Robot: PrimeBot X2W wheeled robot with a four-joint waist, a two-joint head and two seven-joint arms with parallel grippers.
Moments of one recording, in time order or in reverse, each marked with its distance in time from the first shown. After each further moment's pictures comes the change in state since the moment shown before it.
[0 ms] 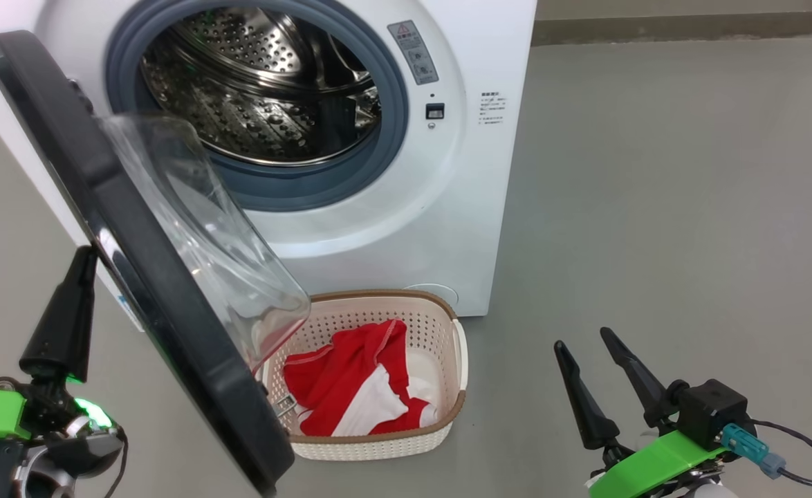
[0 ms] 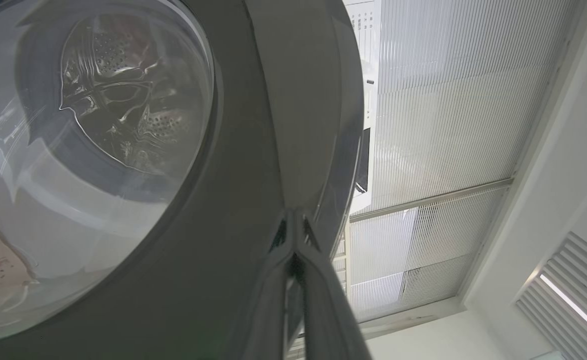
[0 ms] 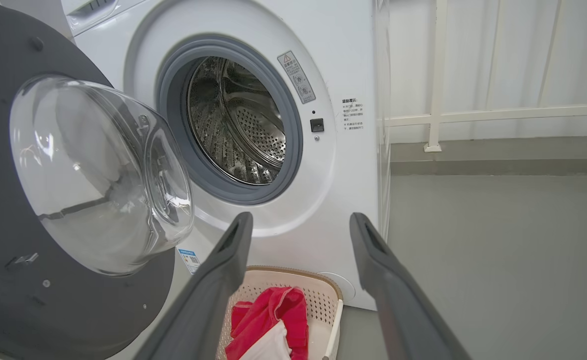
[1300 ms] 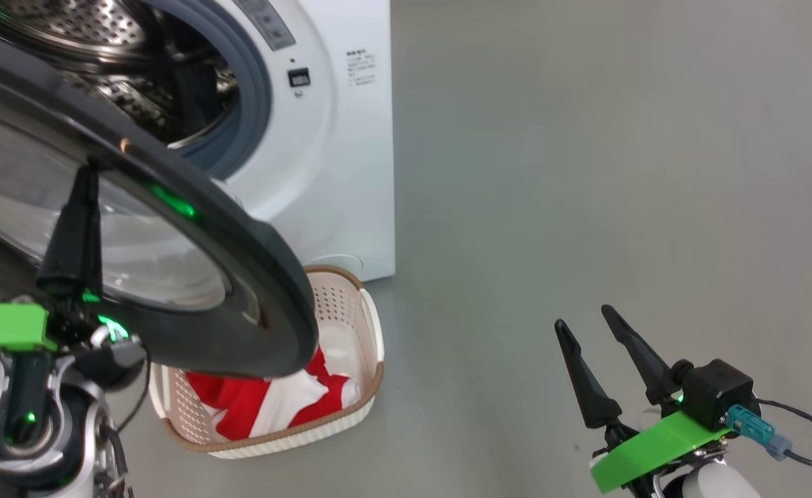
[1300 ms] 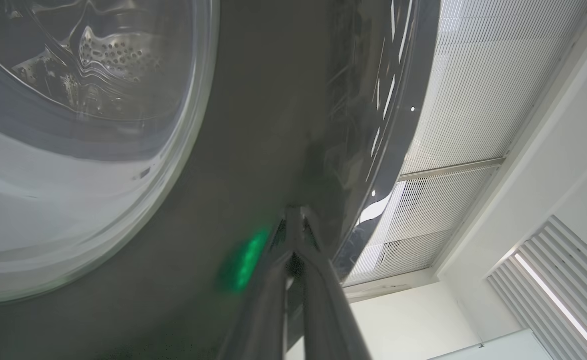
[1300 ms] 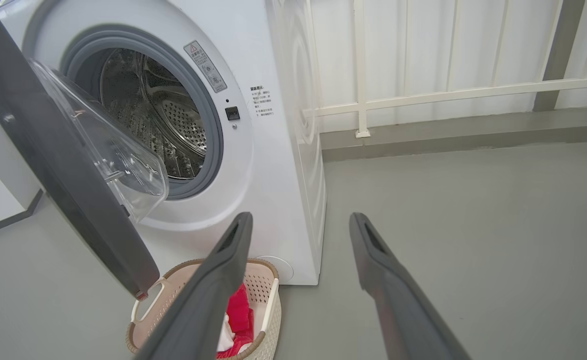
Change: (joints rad) left arm -0.209 0.002 -0.088 0.180 -0.009 -0.078 -0.163; right arm -0.044 -0.020 0.013 -0.012 0.007 0.000 0.000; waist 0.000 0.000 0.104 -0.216
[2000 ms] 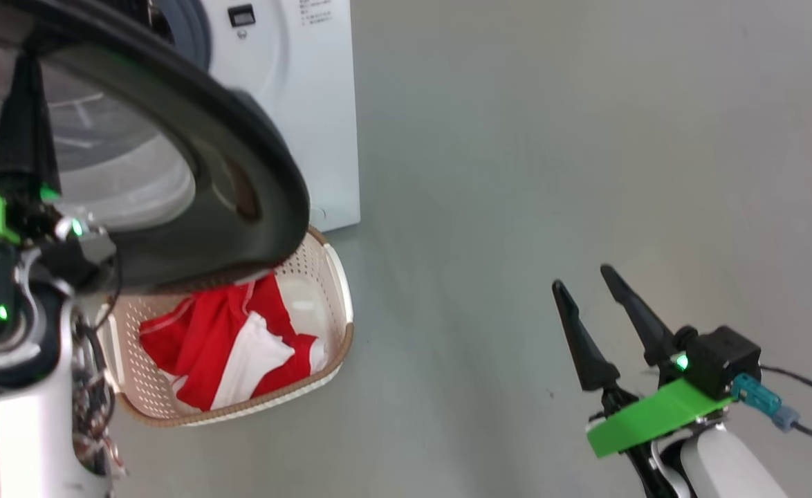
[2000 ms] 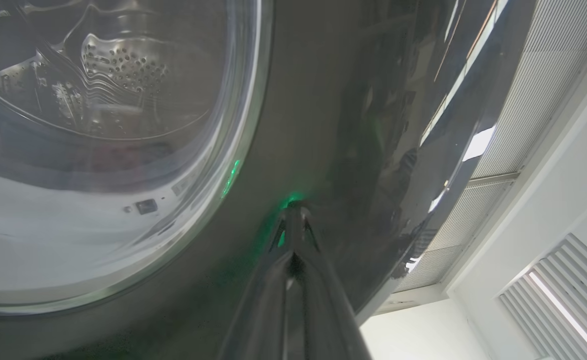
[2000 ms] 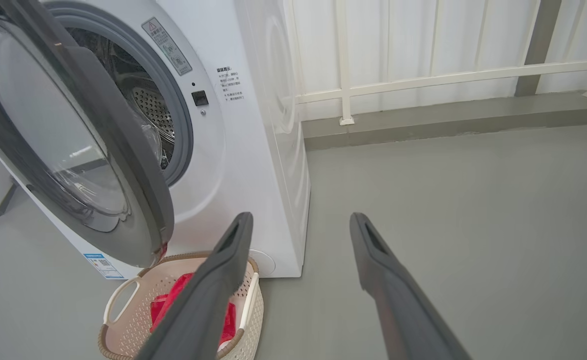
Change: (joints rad) left arm -0.248 0.012 0.008 0.163 0.040 -0.022 -0.063; right arm -0.063 0.005 -0.005 -0.023 -0.001 0.000 0.000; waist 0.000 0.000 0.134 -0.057
